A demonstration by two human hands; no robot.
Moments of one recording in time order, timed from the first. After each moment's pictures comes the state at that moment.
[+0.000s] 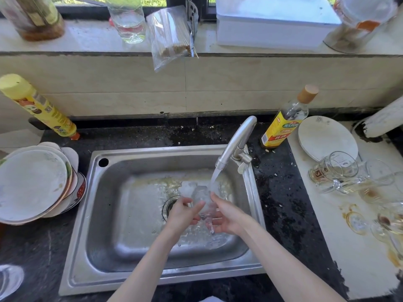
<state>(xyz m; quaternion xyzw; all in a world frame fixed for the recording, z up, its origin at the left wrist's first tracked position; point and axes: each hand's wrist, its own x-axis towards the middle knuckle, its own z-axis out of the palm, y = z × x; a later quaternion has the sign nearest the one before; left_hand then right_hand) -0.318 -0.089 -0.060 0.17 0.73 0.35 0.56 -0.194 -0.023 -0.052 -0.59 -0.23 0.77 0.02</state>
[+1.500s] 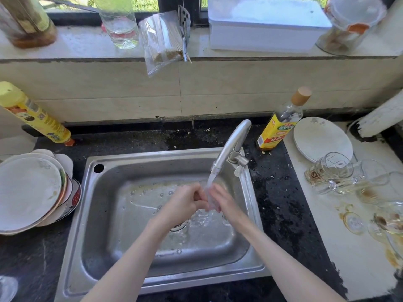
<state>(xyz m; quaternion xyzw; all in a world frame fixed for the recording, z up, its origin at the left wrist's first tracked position) -0.331 -0.053 -0.011 0.55 0.67 0.25 0.44 -0.190 -0.011 -0.039 -0.45 -0.55 0.69 0.15</state>
